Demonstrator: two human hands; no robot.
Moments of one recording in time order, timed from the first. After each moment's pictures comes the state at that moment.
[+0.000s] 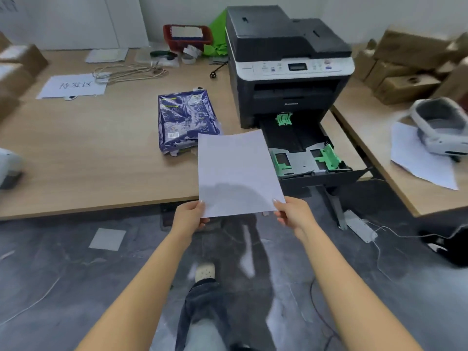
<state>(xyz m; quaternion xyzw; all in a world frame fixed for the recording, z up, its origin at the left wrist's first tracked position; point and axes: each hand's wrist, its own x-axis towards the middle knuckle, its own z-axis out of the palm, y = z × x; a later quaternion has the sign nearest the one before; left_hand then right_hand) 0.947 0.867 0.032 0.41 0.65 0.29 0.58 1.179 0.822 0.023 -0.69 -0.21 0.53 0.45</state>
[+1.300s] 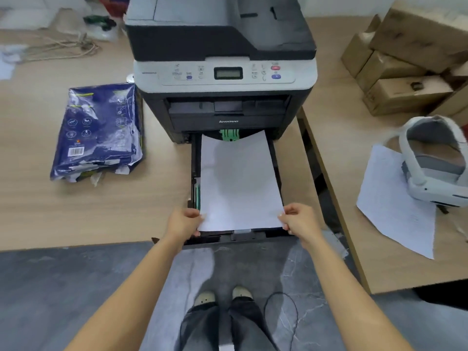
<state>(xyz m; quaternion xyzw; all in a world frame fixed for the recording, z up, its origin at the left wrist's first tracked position) 1.220 1.000 -0.023 0.41 0.72 0.14 0.54 1.479 0.951 -0.020 -0.80 -0.25 0.48 0.27</state>
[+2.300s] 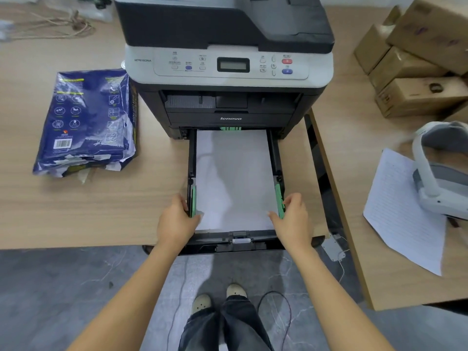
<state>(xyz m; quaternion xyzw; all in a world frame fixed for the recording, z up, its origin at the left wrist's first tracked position) 1.224 1.015 -0.033 0.54 0.75 0.12 0.37 1.458 0.970 -0.031 -0.84 -0.47 0.22 0.16</state>
